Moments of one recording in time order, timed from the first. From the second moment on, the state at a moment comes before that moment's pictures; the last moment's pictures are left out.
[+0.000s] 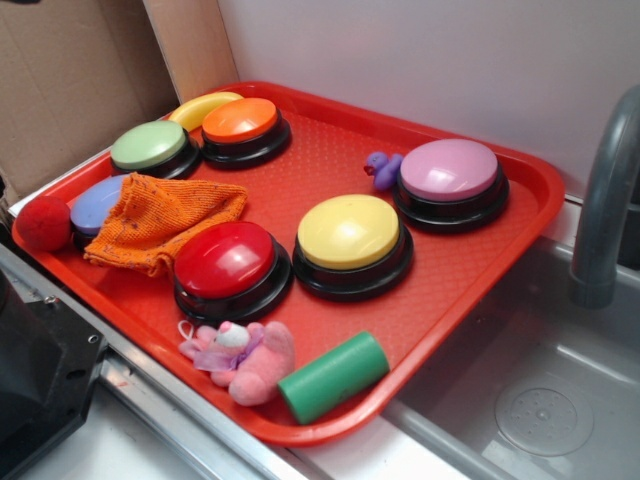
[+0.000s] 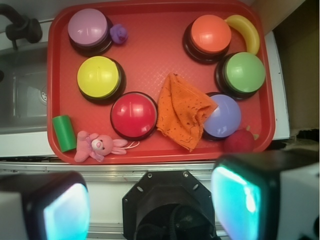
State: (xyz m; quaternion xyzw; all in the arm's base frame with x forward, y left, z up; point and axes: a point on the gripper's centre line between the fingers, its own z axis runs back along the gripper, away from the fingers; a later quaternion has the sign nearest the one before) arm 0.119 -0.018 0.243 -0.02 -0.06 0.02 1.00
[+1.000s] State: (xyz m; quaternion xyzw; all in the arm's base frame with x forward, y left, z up) arm 0.170 -0.005 0.208 0.02 -0.11 -0.09 0.99
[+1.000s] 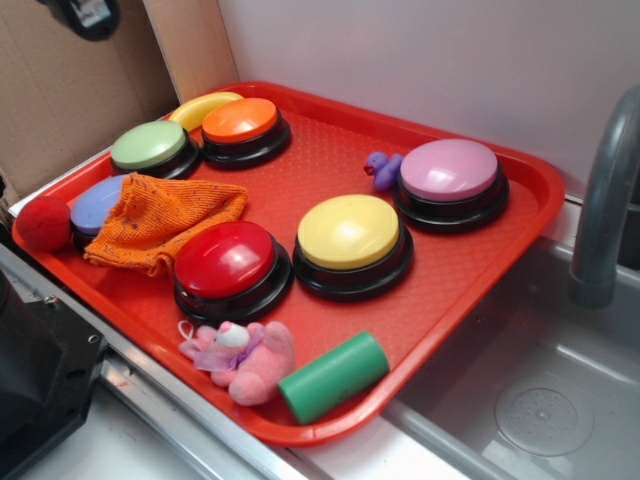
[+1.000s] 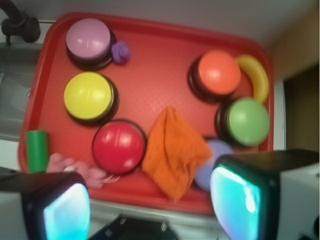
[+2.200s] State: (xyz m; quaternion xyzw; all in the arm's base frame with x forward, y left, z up) arm 0.303 -0.002 0.074 -0.06 -0.15 -0.31 0.94
